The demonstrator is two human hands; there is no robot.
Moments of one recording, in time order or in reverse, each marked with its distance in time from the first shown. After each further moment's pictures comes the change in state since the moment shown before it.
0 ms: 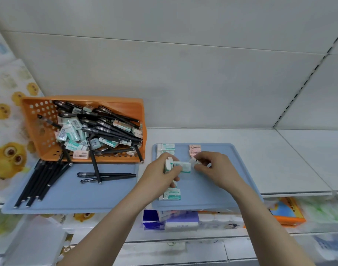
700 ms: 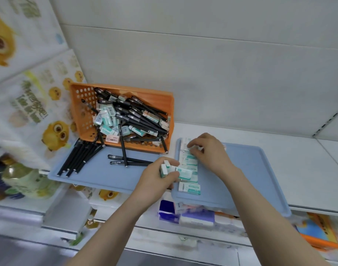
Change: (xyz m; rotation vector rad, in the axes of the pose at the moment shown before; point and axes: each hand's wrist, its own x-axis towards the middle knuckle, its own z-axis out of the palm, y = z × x) left_hand -0.044 -0.028 -0.028 -0.152 0.196 -0.108; right_hand 0.056 -0.044 0.047 -0.095 -0.056 -0.233
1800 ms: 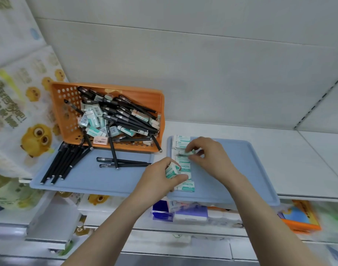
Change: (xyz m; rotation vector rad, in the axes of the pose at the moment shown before) left_hand 0.011 0.003 0.013 0.301 -0.132 0.070; right_hand -0.037 -0.008 -0.020 0.118 0.045 -0.027
